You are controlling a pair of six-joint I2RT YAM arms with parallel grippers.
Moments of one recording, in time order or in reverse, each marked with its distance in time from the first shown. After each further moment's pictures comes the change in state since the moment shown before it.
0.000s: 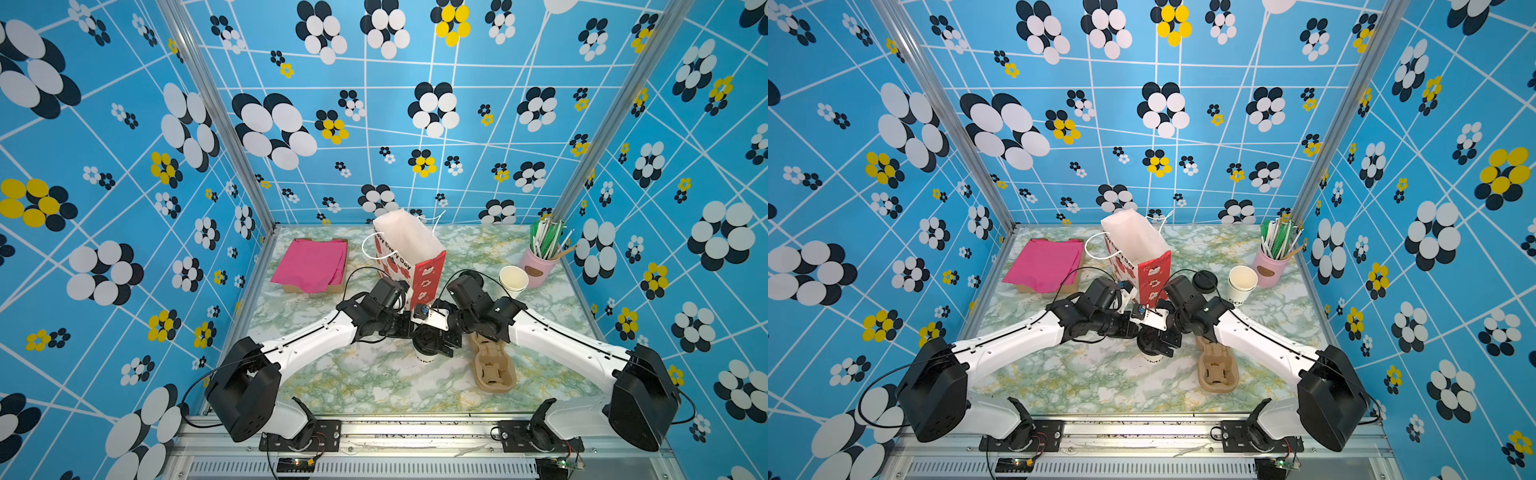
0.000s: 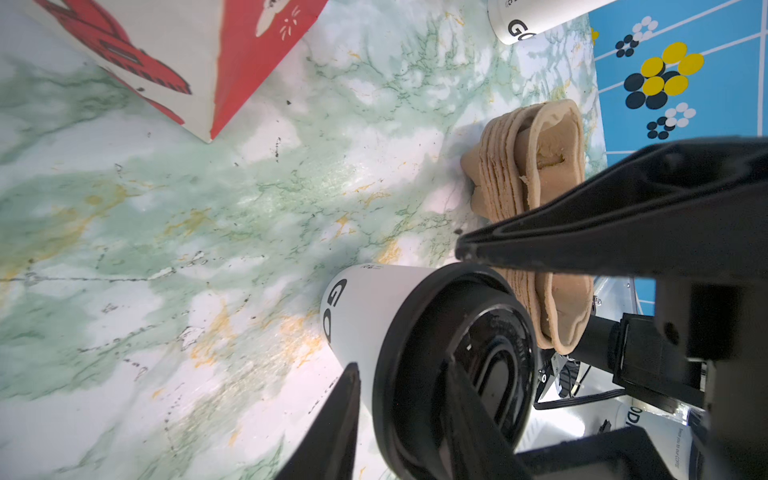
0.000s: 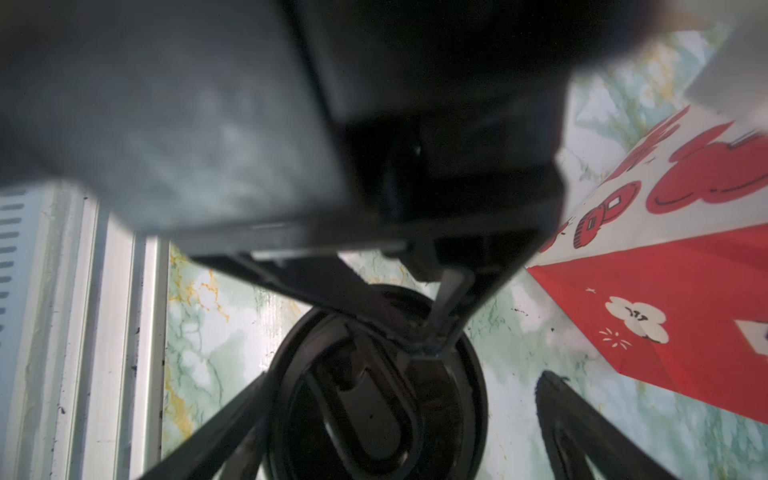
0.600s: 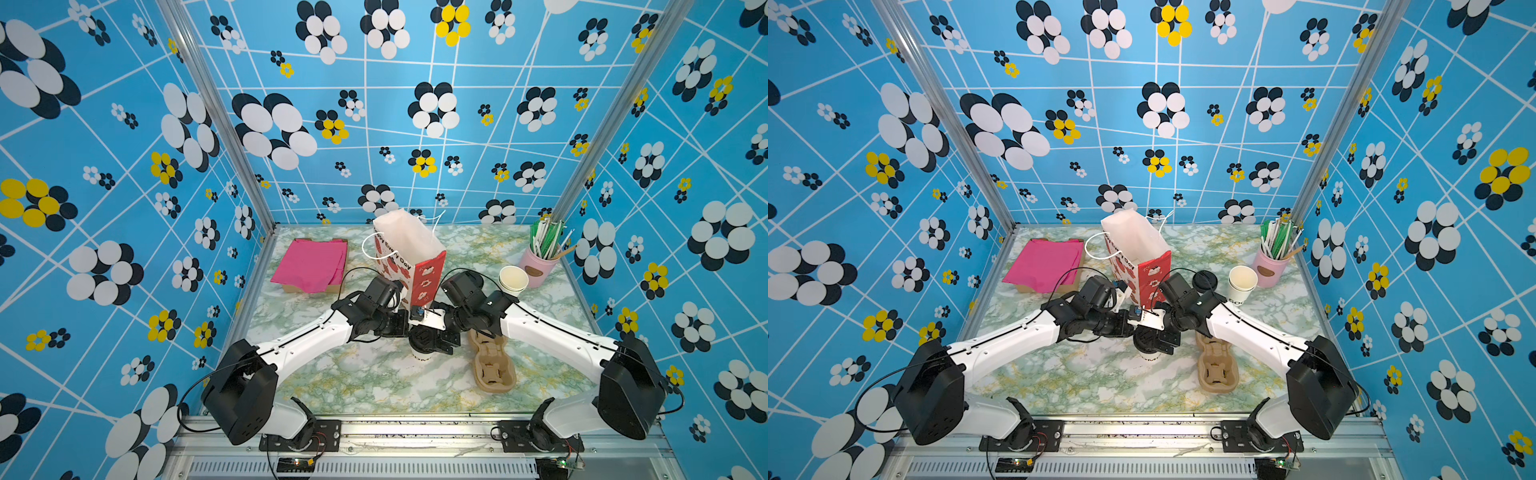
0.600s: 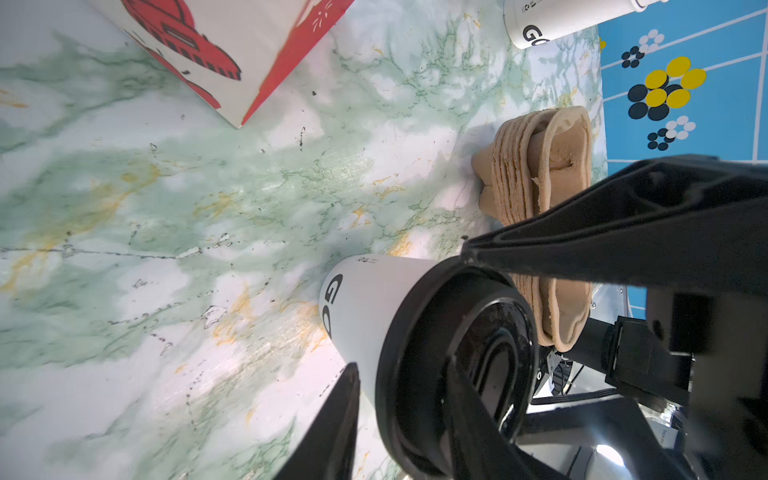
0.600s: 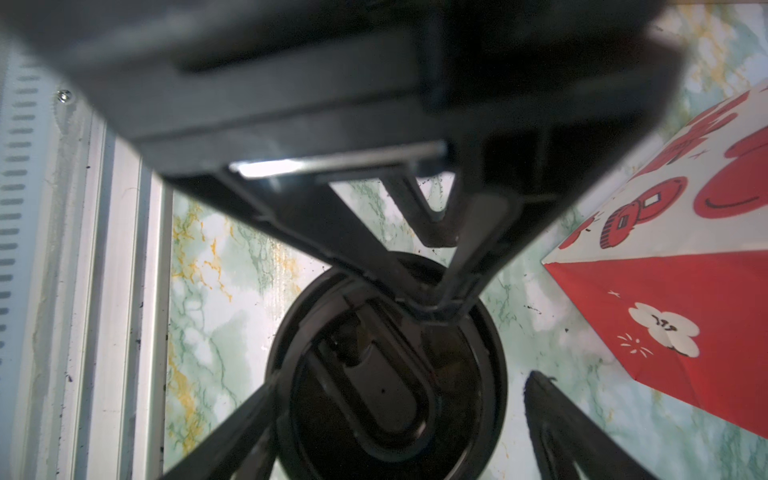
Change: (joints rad) left arm 0.045 -0.019 -0.013 -0.027 0.027 -0.021; right arm 0.006 0.078 0.062 -0.095 0.017 -0.057
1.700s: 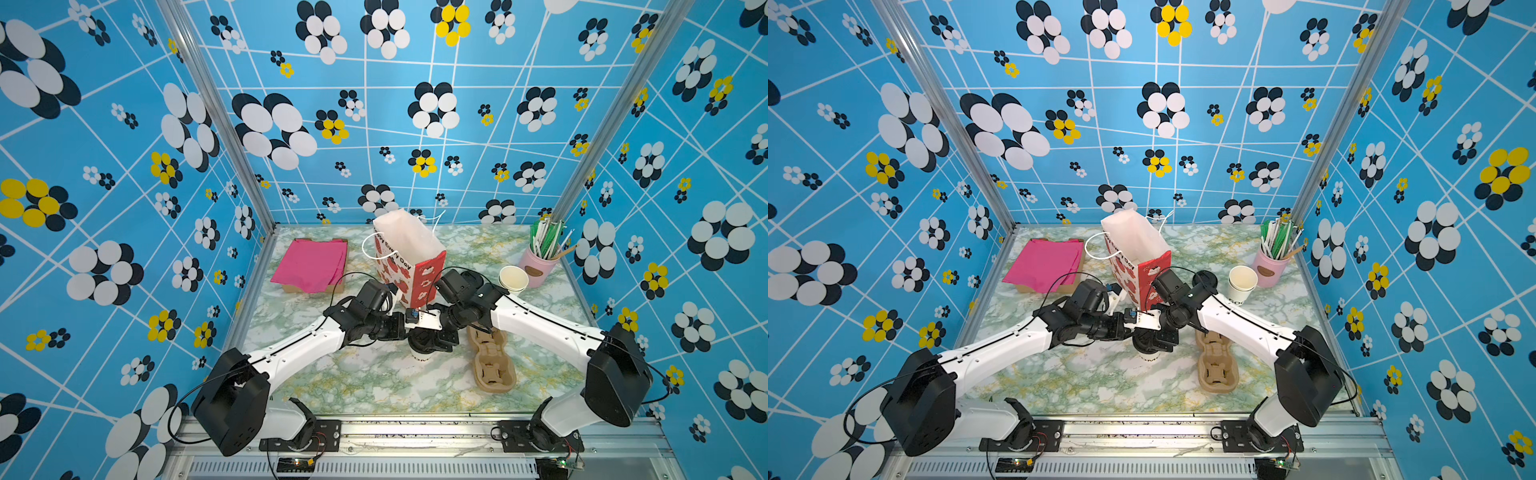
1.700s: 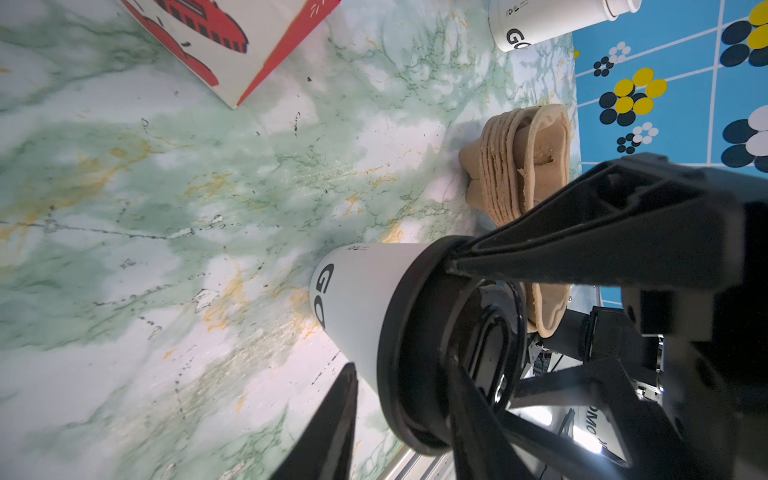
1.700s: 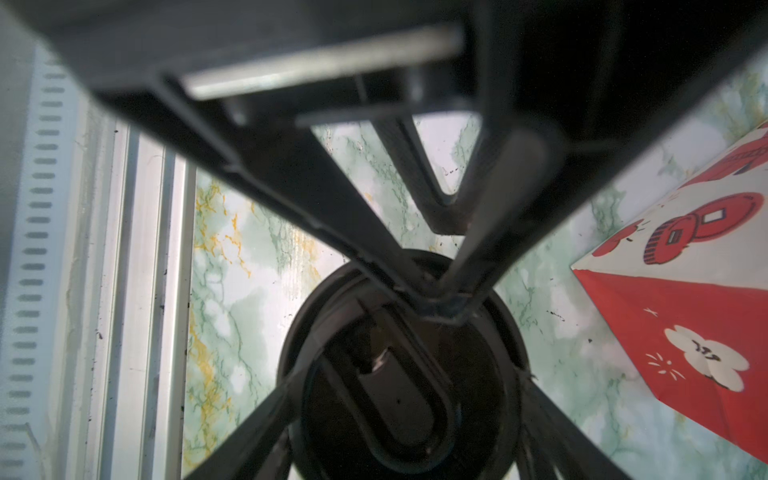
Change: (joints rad) left arm 0.029 -0.068 -0.084 0.061 0.056 -0.031; right arm 0.011 0.095 0.103 -0.142 -0.013 -0.086
